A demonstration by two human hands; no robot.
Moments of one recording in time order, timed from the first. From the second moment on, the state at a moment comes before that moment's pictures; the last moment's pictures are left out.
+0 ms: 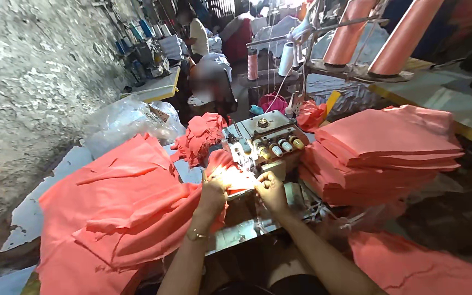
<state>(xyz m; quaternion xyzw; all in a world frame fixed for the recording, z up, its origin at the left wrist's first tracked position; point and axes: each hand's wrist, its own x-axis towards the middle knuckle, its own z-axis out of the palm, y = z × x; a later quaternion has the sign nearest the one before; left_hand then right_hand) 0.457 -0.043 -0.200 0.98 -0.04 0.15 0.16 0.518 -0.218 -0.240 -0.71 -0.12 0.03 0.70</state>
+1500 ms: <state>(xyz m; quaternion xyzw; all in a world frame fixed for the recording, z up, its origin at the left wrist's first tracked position) 0.187 0.073 -0.043 0.81 0.32 0.32 0.37 0.522 -0.164 -0.096 -0.63 -0.44 0.13 0.62</state>
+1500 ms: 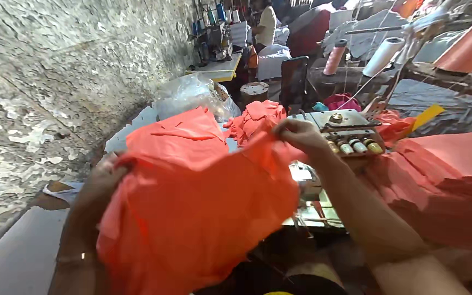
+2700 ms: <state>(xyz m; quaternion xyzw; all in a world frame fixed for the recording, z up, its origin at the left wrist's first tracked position) 0.480 0.015 -0.145 0.93 0.12 0.19 0.29 0.477 -0.206 -0.240 -0.68 -0.55 -0.19 0.45</state>
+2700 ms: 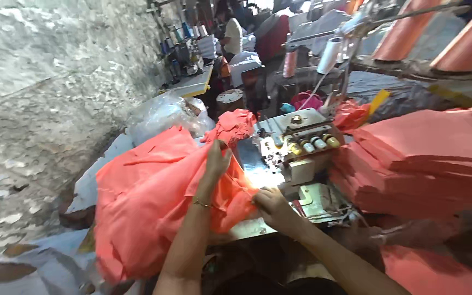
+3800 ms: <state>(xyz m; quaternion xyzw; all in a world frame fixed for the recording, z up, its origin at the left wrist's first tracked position) 0.646 0.084 -0.176 0.92 0.21 0.21 0.26 0.510 -0.280 -0.334 -0.62 -0.46 0.04 0.64</state>
